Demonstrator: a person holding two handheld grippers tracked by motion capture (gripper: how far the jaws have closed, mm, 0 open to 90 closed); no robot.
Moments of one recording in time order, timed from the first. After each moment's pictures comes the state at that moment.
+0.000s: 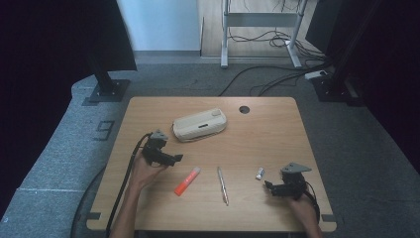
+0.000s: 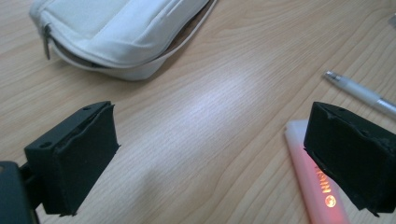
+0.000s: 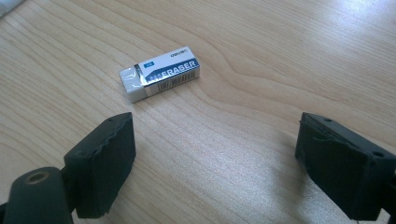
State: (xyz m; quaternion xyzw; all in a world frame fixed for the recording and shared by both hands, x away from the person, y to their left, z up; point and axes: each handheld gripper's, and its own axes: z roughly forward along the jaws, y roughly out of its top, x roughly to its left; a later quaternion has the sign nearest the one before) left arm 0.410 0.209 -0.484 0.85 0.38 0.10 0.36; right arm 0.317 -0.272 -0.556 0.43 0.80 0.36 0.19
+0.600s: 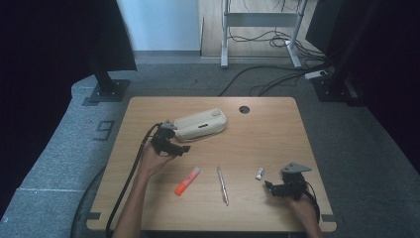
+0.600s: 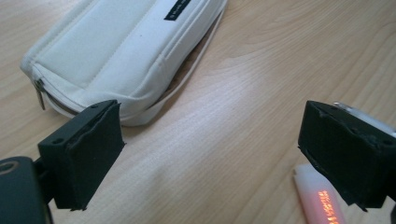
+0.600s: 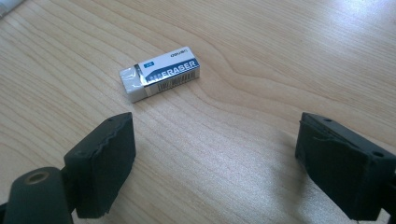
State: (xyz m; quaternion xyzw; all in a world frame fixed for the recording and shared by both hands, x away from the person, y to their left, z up) left arm 0.443 0.181 -0.473 0.86 0.36 0.11 0.34; right arm 0.317 -0.272 -0.556 0.43 0.80 0.36 0.19
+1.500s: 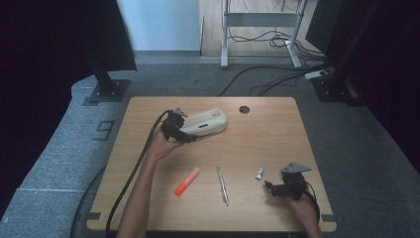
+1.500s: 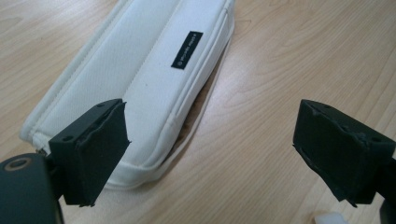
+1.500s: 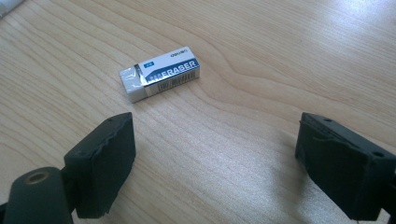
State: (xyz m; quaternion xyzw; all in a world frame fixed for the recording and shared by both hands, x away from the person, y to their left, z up) left arm 0.490 0.155 -0.460 0.88 0.34 0.09 0.32; right arm 0.317 -0.272 -0.556 0.43 0.81 0.36 0.19
